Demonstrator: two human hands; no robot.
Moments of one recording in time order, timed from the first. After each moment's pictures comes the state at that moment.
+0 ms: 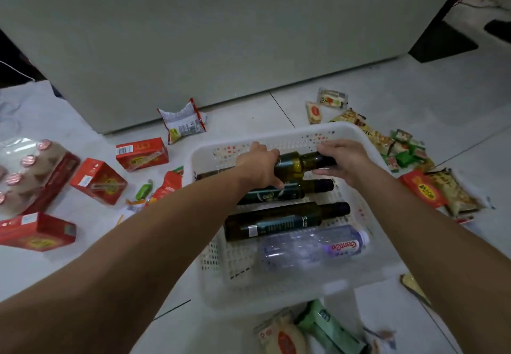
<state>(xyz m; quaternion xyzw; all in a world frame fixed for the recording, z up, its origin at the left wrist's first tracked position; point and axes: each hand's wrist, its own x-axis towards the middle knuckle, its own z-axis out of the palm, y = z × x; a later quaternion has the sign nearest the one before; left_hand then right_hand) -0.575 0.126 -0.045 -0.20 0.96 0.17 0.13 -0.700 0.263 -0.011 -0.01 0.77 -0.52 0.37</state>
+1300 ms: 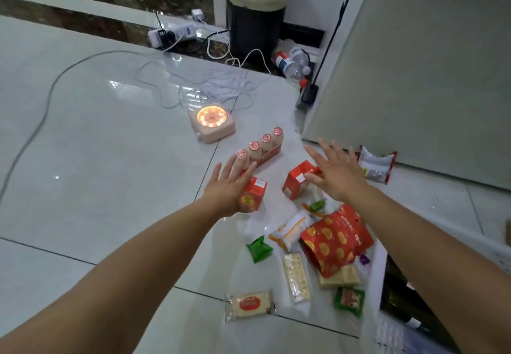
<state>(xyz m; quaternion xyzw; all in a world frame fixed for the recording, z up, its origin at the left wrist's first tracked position) -0.159 -0.030 -0.069 -0.51 0.85 0.12 0.11 -0.416 -0.021 -0.024 -0.72 0.68 0.14 0.05</state>
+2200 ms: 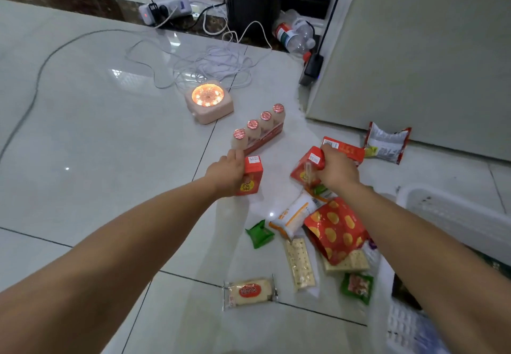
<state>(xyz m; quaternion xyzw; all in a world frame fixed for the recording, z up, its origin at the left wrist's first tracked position) -0.174 -0.044 -0.099 -0.56 0.80 0.19 0.08 -0.414 -0.015 -0.085 -0.61 0.77 -0.07 0.17</state>
